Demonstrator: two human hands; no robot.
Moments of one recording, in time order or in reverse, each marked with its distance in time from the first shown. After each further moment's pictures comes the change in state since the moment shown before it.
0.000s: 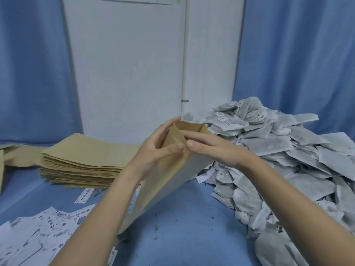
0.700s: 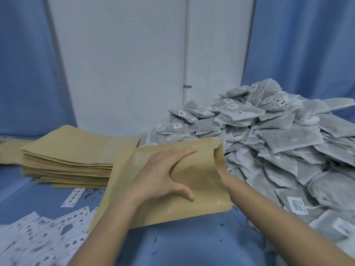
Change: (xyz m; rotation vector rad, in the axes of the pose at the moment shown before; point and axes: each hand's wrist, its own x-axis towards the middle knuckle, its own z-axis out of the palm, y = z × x) left_hand 0.002 -0.059 0.002 0.840 -0.183 -0.042; right_hand 0.060 0.102 0.064 -0.156 0.105 0.588
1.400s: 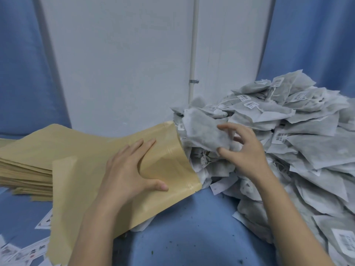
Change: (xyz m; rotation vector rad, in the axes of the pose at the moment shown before) left_hand 0.016 -0.074 -0.013 0.155 0.220 -0.453; right_hand 0.064 0.083 -0.059 0.160 0.745 -0.435
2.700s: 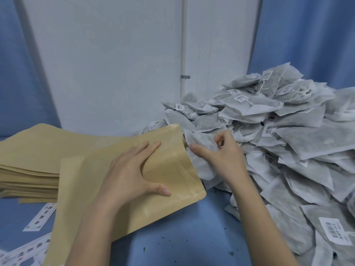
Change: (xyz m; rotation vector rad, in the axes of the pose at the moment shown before) left_hand 0.000 0.015 0.013 0.000 -0.131 0.066; right_hand -0.021 -0.017 0.022 0.068 0.064 0.400
